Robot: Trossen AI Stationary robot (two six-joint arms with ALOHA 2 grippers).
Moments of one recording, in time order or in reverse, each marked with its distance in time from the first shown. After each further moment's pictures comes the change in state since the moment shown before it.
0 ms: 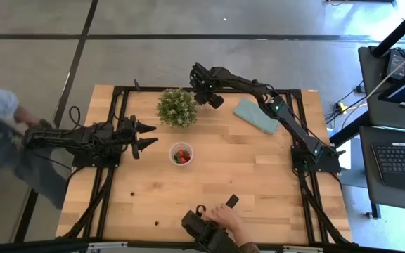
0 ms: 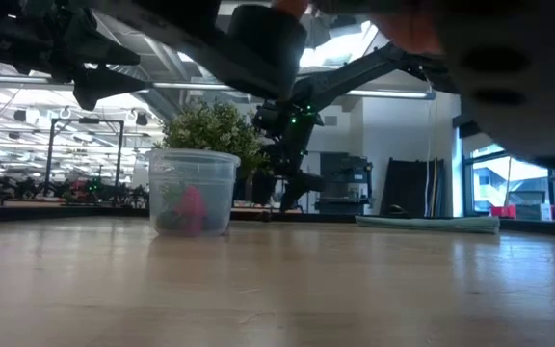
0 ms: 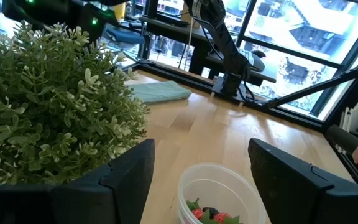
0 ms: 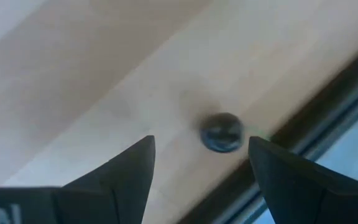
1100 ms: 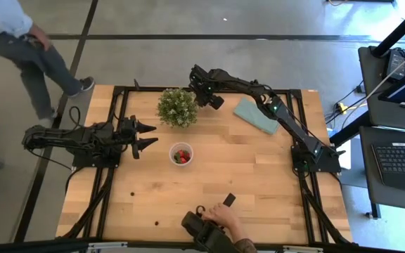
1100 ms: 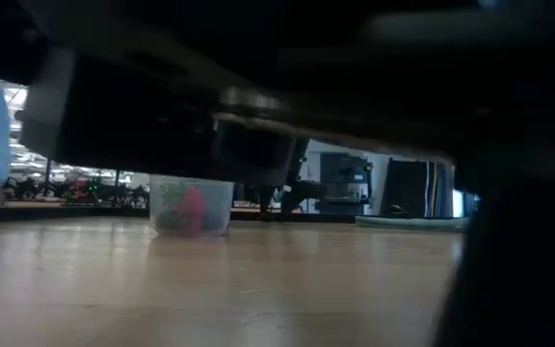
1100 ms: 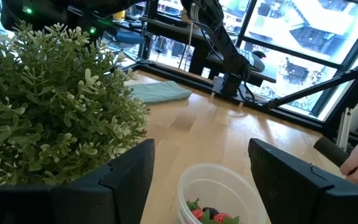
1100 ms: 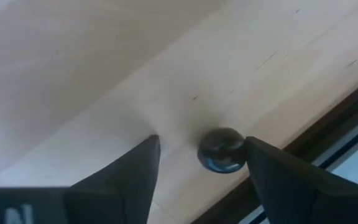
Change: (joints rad) left arm 0.000 0.000 0.000 0.001 0.000 0.000; right arm -0.001 0.054 0.006 0.019 0.019 -0.075
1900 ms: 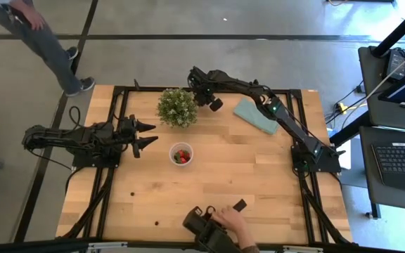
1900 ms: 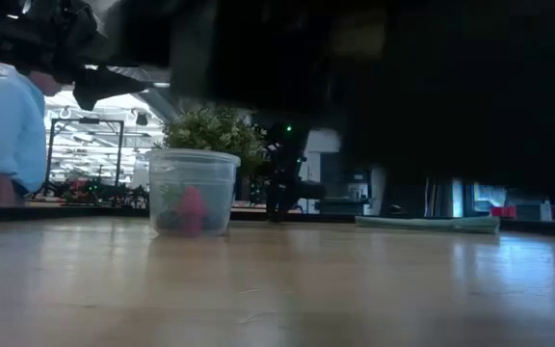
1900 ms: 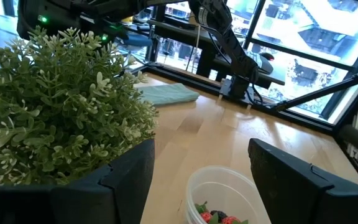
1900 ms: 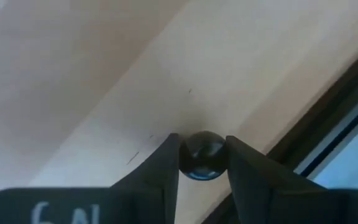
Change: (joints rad) left arm 0.000 0.000 0.000 0.000 -0.034 0.007; right arm 0.005 -0.001 0.016 -0.041 0.092 0.192
